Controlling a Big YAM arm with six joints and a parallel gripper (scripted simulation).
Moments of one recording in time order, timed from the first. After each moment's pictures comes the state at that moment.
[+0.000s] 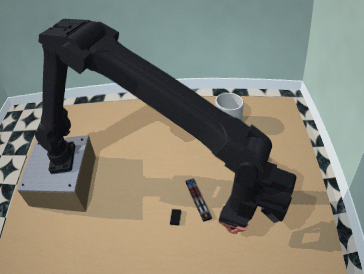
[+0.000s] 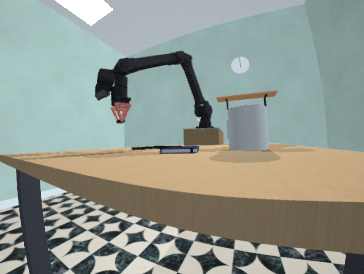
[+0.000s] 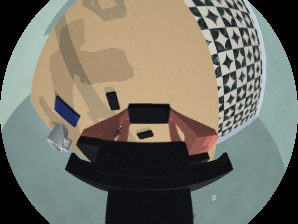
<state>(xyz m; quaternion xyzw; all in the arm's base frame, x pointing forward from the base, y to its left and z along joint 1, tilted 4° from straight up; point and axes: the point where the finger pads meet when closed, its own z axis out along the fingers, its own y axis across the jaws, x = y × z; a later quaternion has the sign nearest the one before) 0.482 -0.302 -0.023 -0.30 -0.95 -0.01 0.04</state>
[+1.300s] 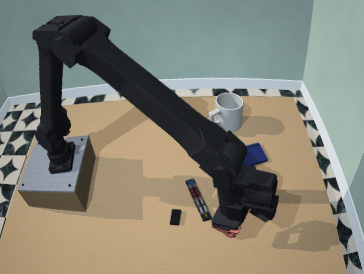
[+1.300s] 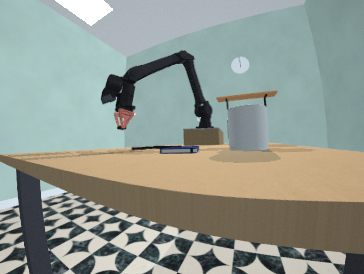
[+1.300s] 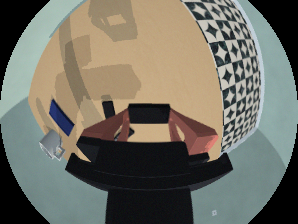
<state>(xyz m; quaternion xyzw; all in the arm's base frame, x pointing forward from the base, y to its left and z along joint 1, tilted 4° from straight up) 0.477 -0.298 -0.051 -0.29 -0.96 0.01 -0.04</state>
